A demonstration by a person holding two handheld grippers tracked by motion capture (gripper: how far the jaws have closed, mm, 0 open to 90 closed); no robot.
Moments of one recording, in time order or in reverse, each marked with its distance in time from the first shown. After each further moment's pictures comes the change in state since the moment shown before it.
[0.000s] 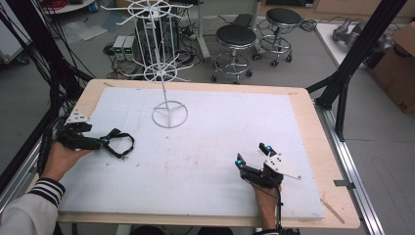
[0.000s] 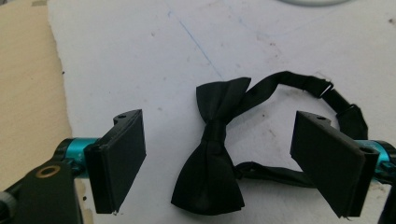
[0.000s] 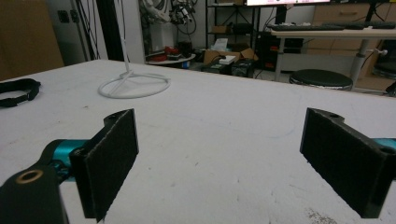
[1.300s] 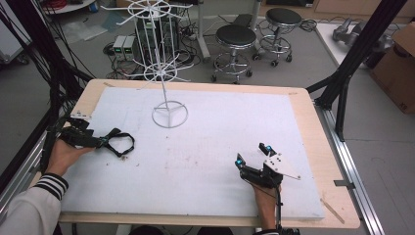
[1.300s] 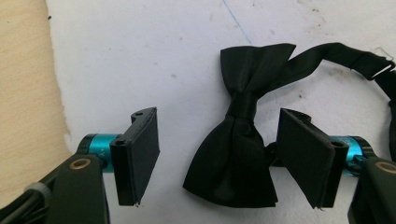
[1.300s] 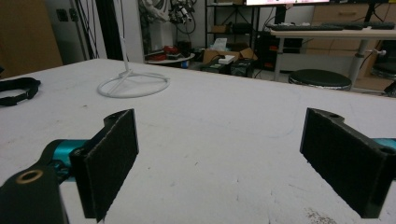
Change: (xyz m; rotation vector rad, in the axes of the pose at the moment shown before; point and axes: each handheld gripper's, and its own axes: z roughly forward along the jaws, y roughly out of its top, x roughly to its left) left arm 0.017 -0.006 0.023 0.123 -0.013 -0.110; right arm 0.000 0.000 0.001 -0.001 -0.004 -0.010
